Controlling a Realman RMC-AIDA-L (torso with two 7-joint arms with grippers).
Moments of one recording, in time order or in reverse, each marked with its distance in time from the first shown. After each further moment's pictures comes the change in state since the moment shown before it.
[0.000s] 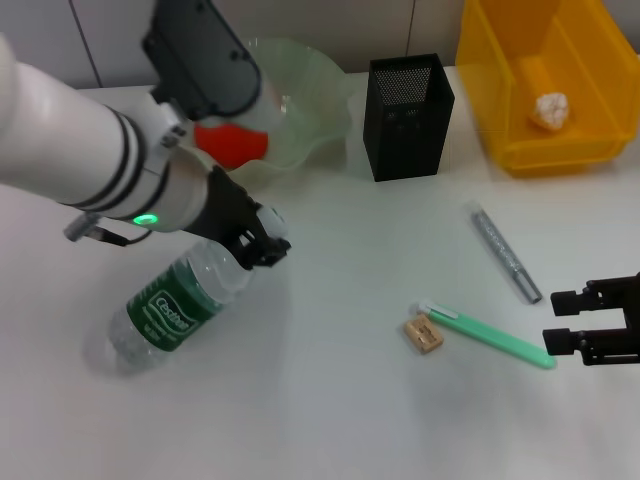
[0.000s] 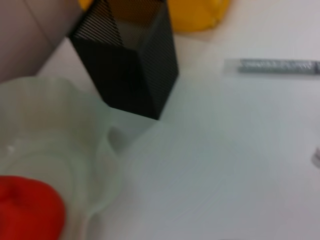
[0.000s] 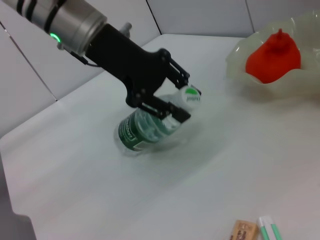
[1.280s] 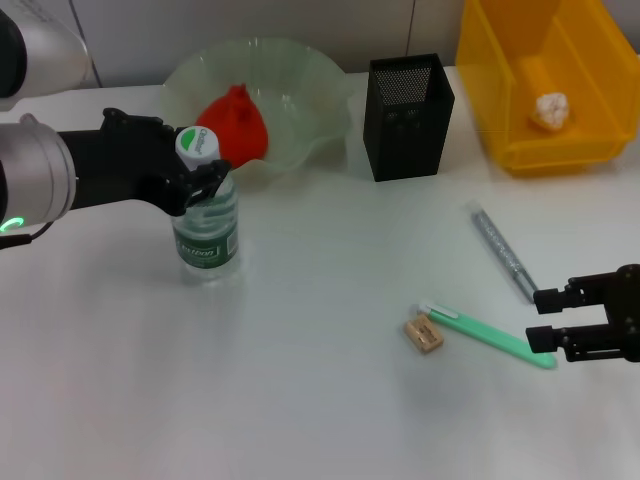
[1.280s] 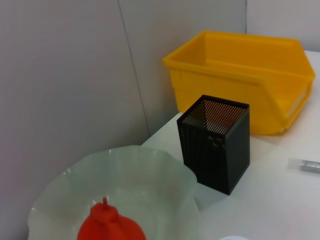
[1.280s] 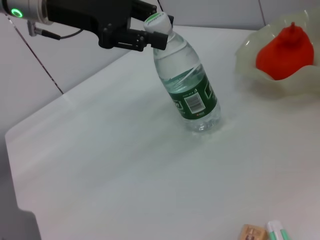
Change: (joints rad) left arm 0.409 0.003 -0.136 0.342 -0.194 -0.184 0.158; right arm 0.047 0.007 -0.002 0.019 -0.040 0.006 0.008
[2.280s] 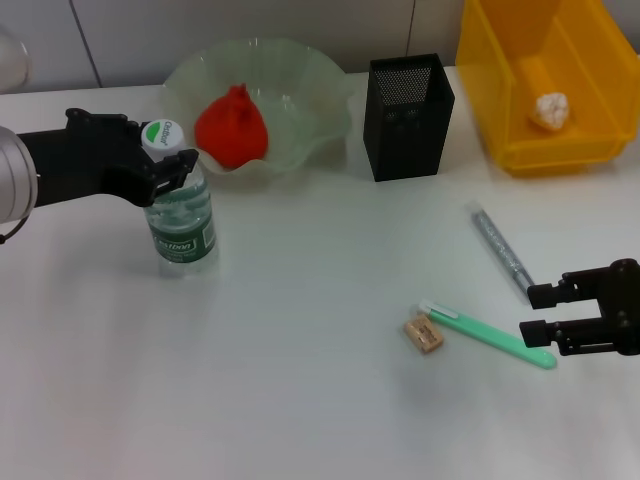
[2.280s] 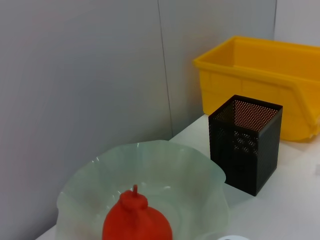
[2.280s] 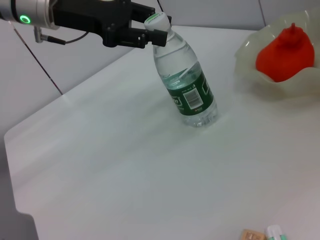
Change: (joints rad) left arm 0.009 0.001 -0.094 -0.107 -0.113 -0.048 0.108; right arm 0.018 0.001 0.000 0.007 -0.009 0.008 0.011
